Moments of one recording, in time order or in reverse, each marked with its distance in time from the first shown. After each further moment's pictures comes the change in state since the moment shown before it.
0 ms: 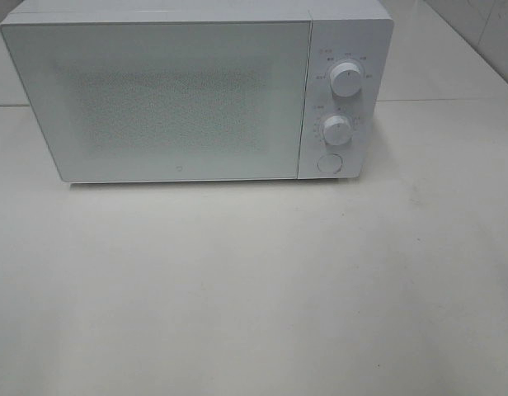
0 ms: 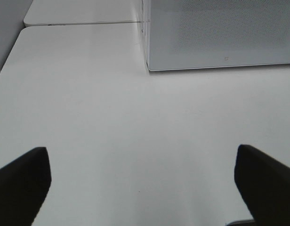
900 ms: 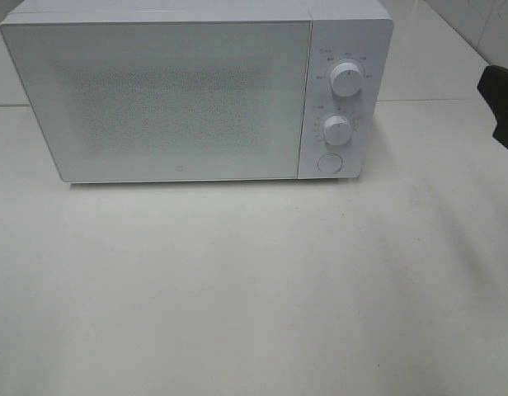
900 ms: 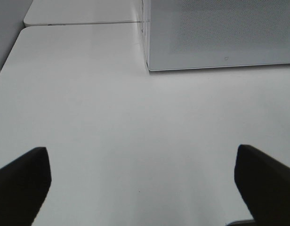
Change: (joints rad) left arm 0.000 0.000 0.000 0.000 0.000 0.000; right arm 0.000 0.567 0.099 0.002 -0.788 0.002
